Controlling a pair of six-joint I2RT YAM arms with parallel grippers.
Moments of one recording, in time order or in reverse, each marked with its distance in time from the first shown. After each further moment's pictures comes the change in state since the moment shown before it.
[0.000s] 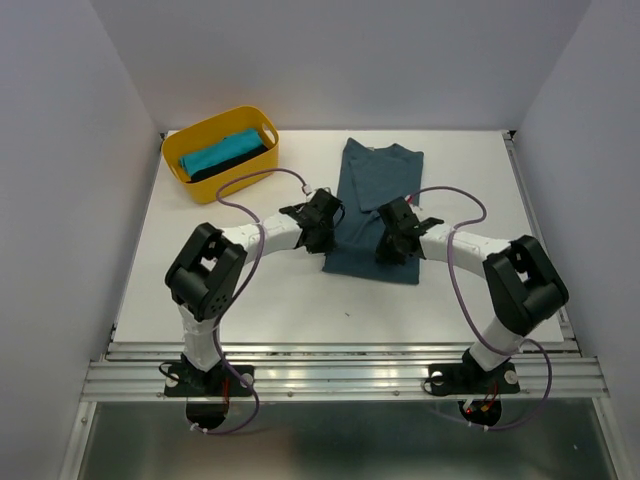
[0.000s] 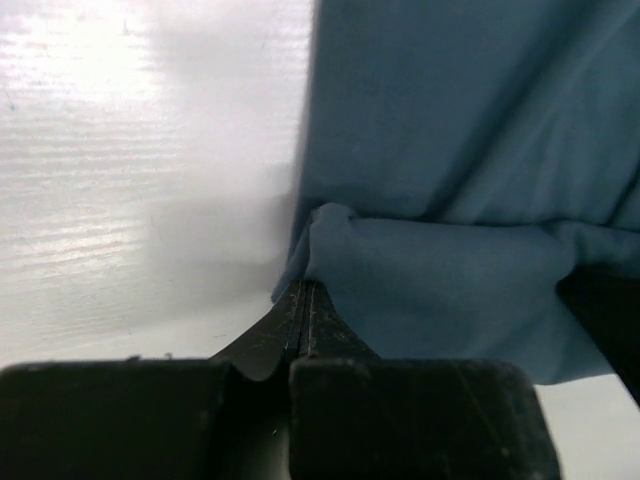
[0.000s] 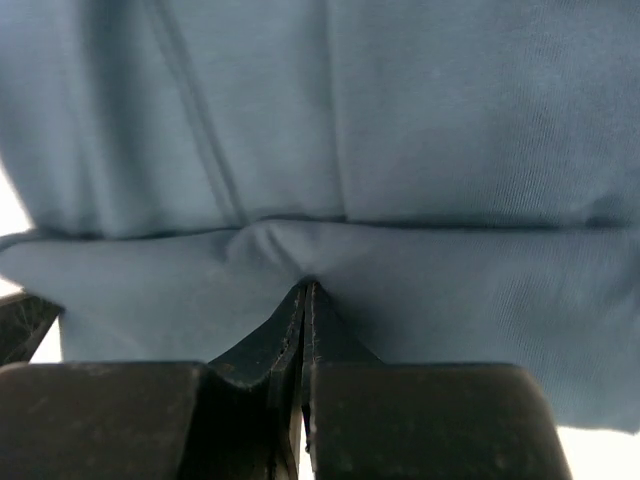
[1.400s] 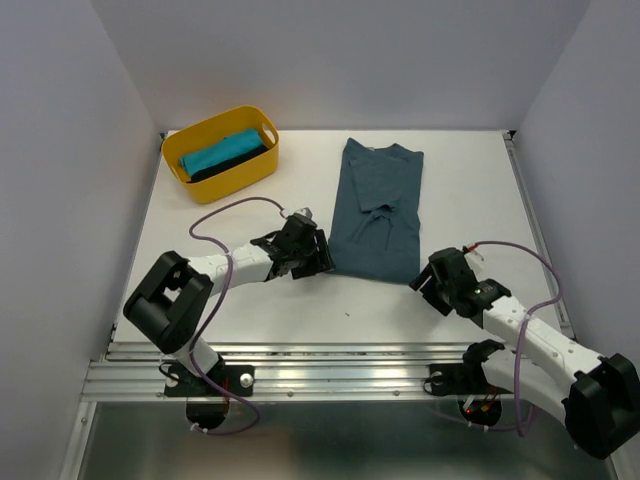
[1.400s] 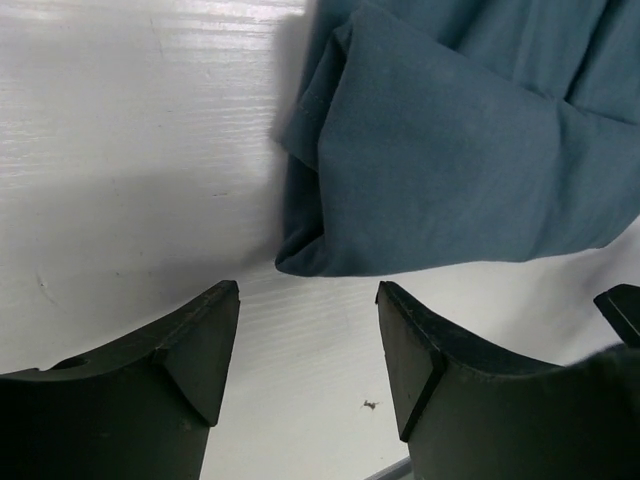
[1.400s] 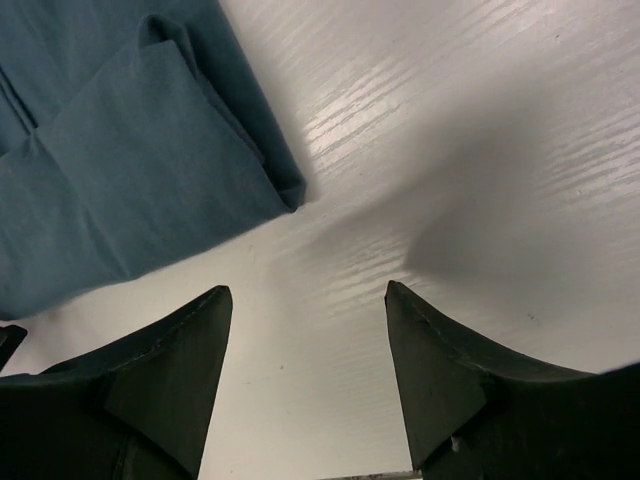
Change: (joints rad) left arm 0.007 -0.286 -0.407 0.237 0.137 -0.144; right arm -0.043 -0.744 -0.518 -0.145 0.114 0.212
